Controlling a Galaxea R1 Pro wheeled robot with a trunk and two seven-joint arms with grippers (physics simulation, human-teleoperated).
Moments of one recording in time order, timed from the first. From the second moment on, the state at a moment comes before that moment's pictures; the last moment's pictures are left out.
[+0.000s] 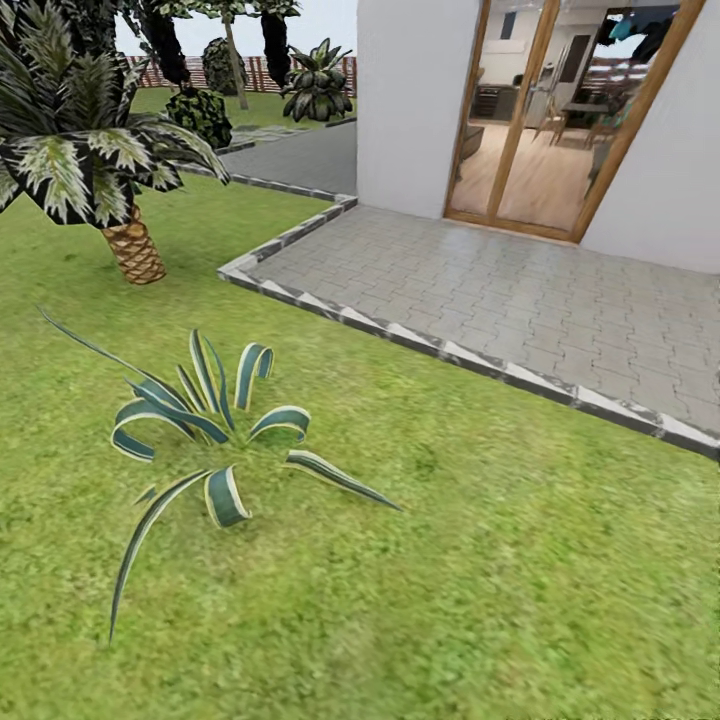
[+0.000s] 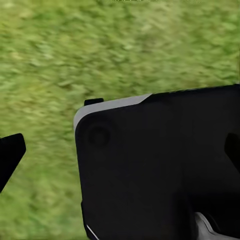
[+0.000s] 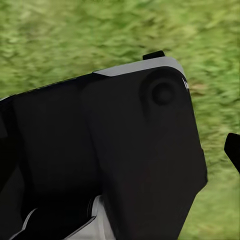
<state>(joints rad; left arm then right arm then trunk) -0.06 0.00 -0.10 -0.26 -0.03 -0.43 0.00 -0.09 0.11 -0.23 -0.32 -0.02 -0.18 0.03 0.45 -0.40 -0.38</state>
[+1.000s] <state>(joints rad) -0.06 0.00 -0.10 -0.26 -0.03 -0.43 0.00 -0.09 0.11 -0.23 -0.31 -0.02 -0.18 0.03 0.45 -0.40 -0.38</state>
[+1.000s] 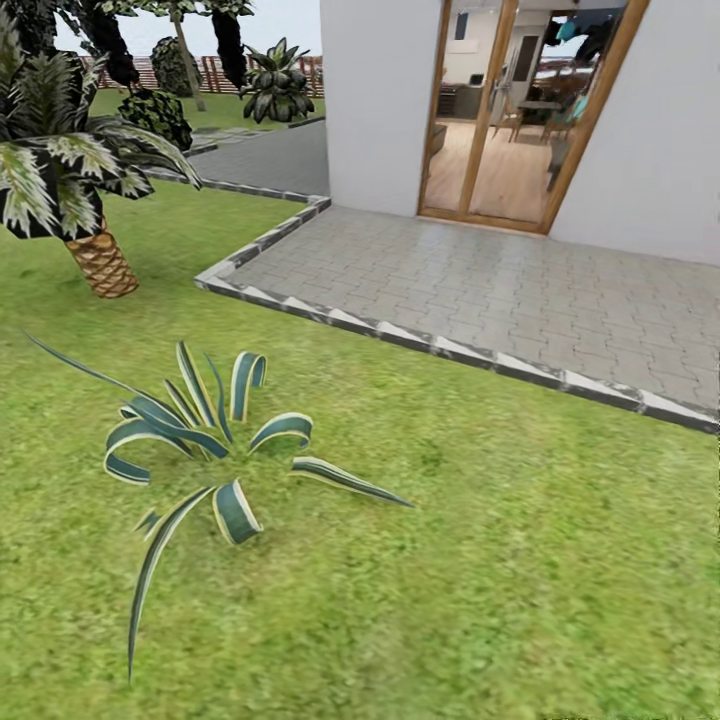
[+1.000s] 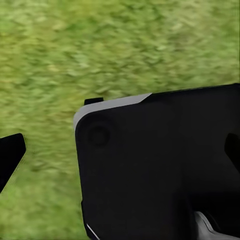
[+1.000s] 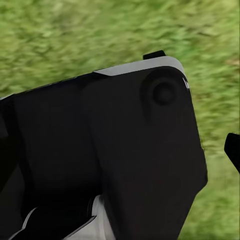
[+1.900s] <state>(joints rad) -0.06 0.00 -0.10 -0.26 -0.03 -0.43 0.00 -0.09 0.11 -0.23 -0.31 -0.02 -0.18 0.03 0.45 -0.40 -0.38</state>
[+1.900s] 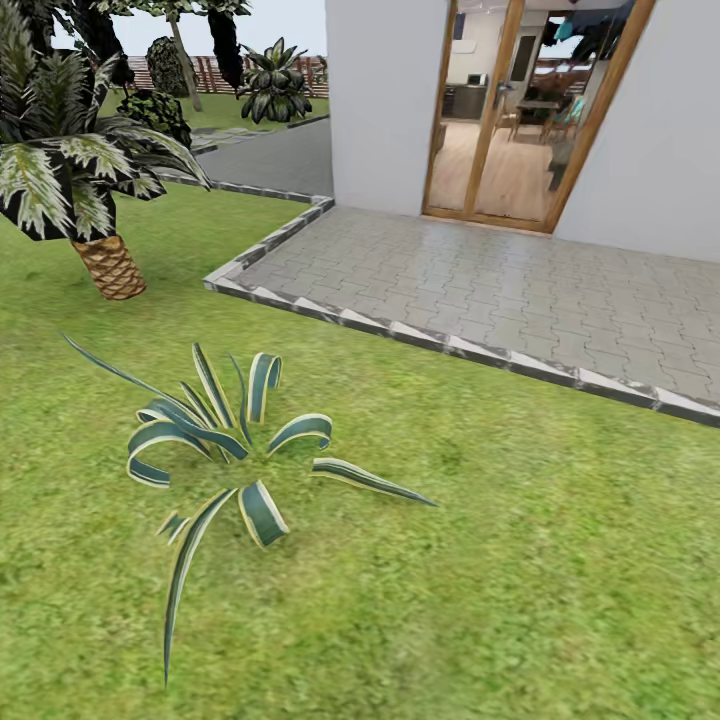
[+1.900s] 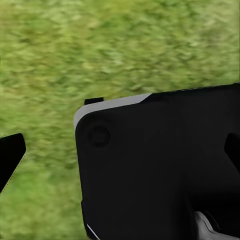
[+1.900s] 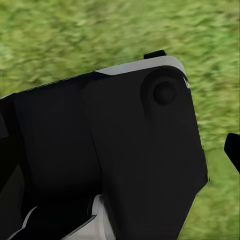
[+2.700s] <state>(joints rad) -0.06 0.00 -0.10 -0.26 -0.03 -0.43 0.00 -0.09 0.11 -0.23 -0.31 -0.02 -0.18 0.03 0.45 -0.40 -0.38</state>
